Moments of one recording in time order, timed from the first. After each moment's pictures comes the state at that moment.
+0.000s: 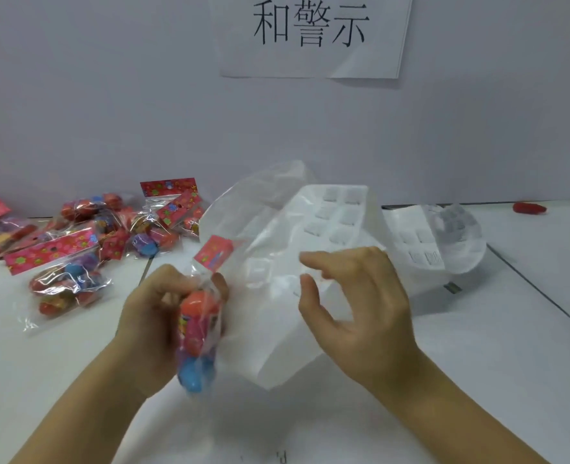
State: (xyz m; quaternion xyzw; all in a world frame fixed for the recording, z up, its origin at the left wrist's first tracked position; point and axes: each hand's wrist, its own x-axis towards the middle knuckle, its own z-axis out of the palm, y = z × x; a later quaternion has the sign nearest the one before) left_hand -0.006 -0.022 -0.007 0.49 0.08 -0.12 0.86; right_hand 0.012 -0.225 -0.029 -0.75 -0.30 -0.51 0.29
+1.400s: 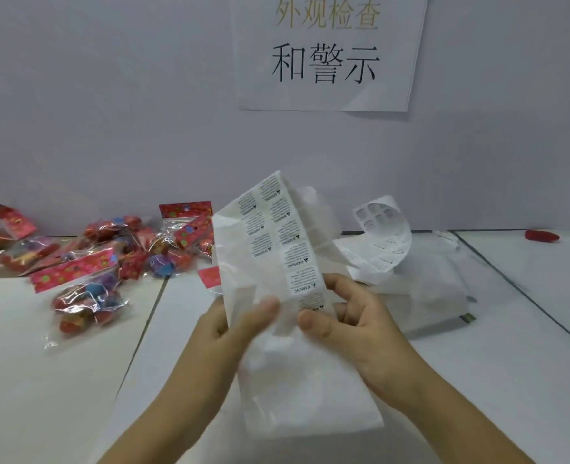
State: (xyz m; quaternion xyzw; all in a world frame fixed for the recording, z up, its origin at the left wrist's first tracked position) left_hand -0.021 -0.052 -0.014 0.65 -0.03 -0.02 0.76; right_hand 0.014 -0.225 -0.016 -0.62 -0.16 0.13 0.76
